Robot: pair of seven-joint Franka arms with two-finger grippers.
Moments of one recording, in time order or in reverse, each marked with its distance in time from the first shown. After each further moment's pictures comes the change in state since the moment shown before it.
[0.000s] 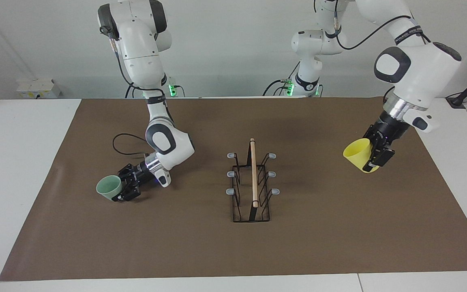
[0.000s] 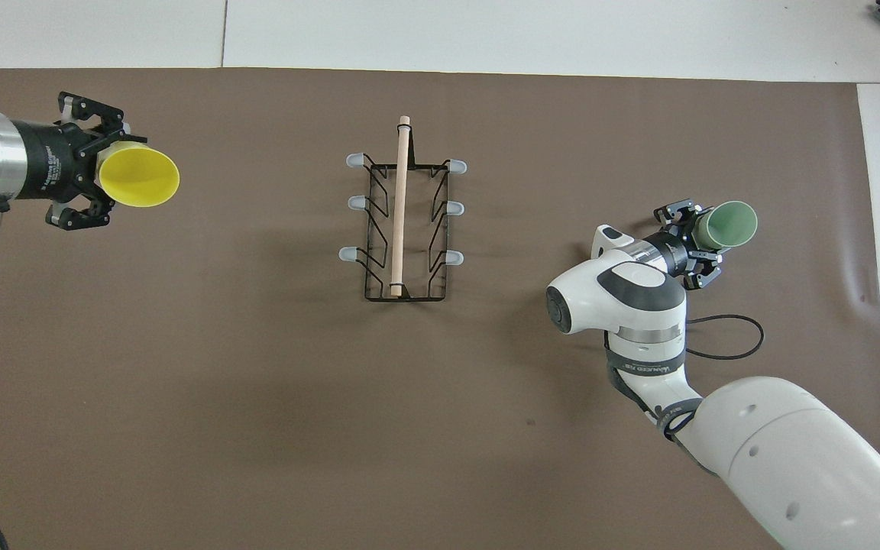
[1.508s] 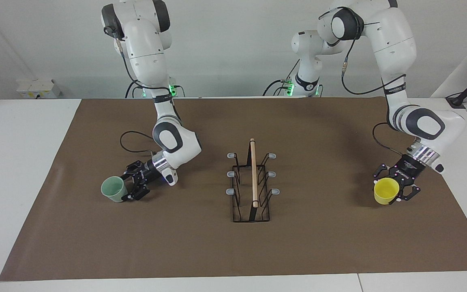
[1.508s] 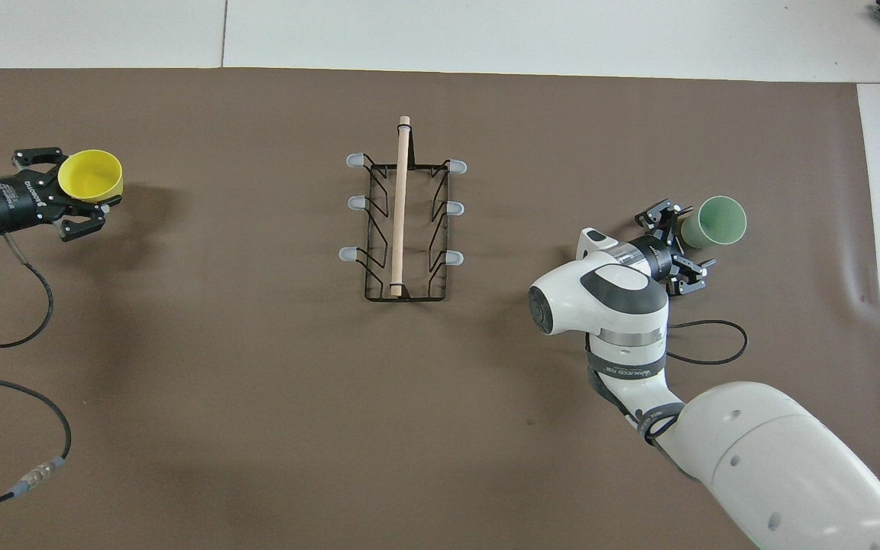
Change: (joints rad) left arm 0.037 0.409 0.360 0.037 -0.961 -0.003 0.189; right arm 0.045 0.001 0.002 0.011 0.073 -0.027 -0.043
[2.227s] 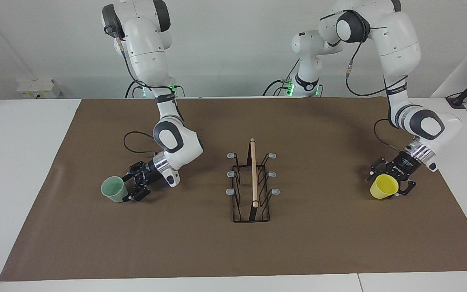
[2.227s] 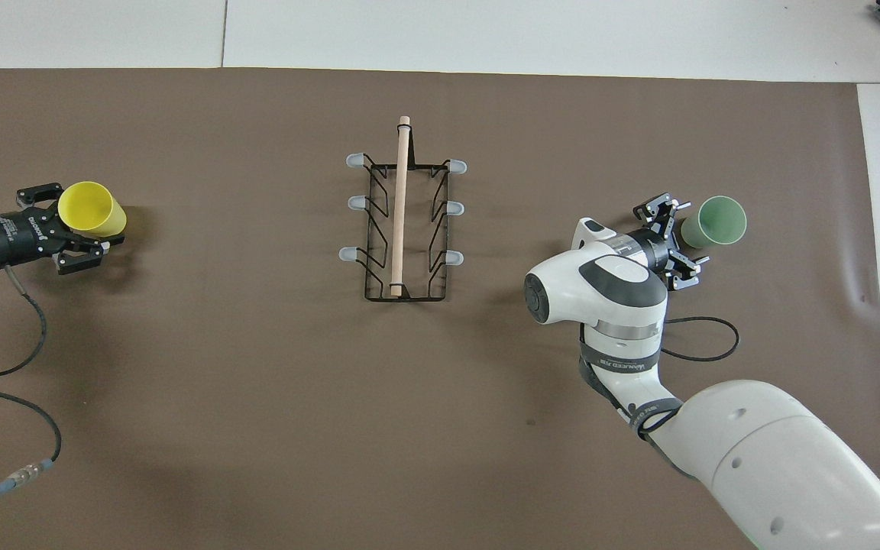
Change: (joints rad) left arm 0.068 0.021 0.001 -0.092 -0.048 -0.109 -0.018; right arm 0.002 0.000 0.007 0.037 0.061 0.000 -0.003
